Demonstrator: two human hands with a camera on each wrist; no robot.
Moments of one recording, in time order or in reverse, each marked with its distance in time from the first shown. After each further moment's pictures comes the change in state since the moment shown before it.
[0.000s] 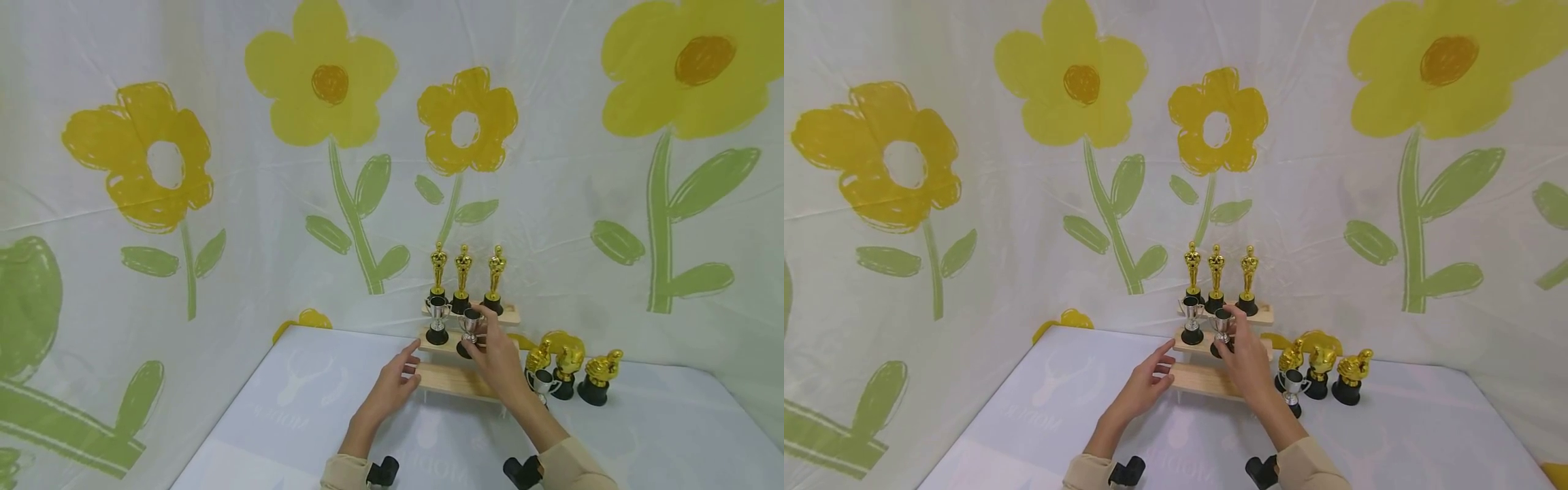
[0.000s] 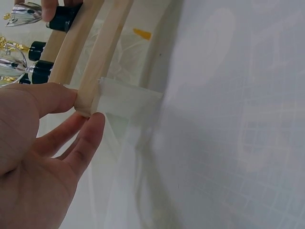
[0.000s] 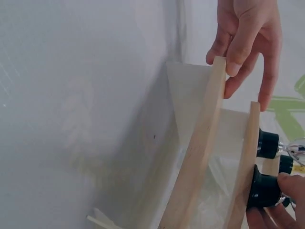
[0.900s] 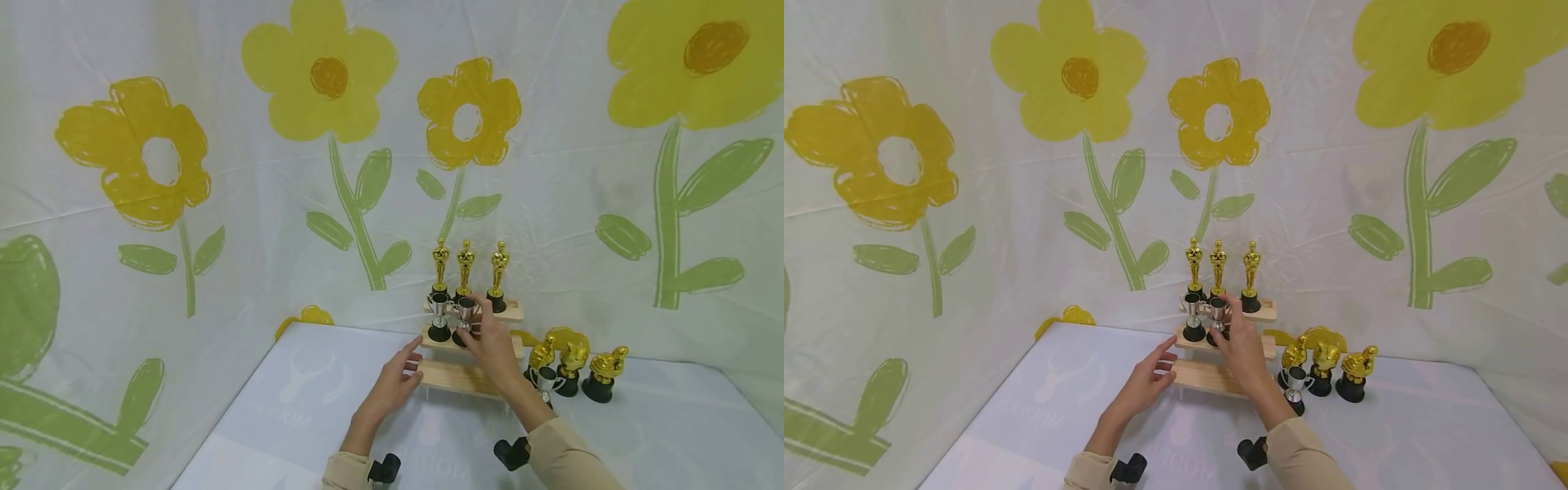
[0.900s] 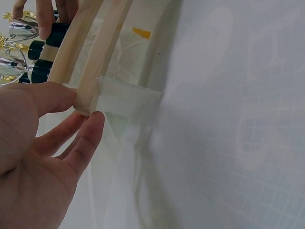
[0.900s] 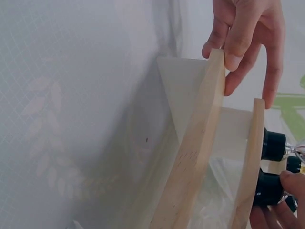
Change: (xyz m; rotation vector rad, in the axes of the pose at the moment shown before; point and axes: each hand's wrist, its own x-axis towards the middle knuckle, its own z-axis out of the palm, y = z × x) left_hand 0.000 0.001 0.000 0.004 -0.004 -0.026; right_hand 0.018 0.000 0.011 0.022 0.002 -0.033
